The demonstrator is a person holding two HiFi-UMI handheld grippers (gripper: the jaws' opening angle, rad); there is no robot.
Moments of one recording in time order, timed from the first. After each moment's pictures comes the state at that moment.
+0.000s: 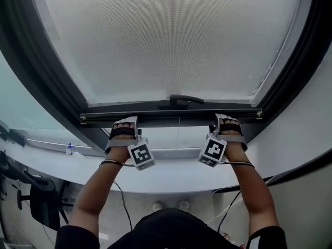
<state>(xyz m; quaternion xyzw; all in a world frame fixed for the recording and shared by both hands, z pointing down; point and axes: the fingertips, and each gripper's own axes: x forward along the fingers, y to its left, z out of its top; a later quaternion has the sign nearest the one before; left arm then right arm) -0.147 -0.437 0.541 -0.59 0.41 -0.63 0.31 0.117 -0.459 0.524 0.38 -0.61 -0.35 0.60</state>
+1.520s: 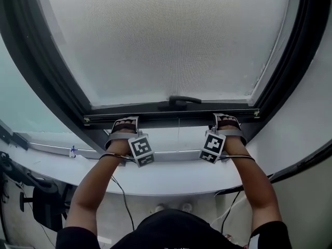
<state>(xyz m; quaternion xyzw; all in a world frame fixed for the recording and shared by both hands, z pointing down) -0.155 -0.425 0.539 -0.58 0.35 -0.68 0.27 0.127 -0.446 0.525 0.33 -0.61 -0.32 0.65</state>
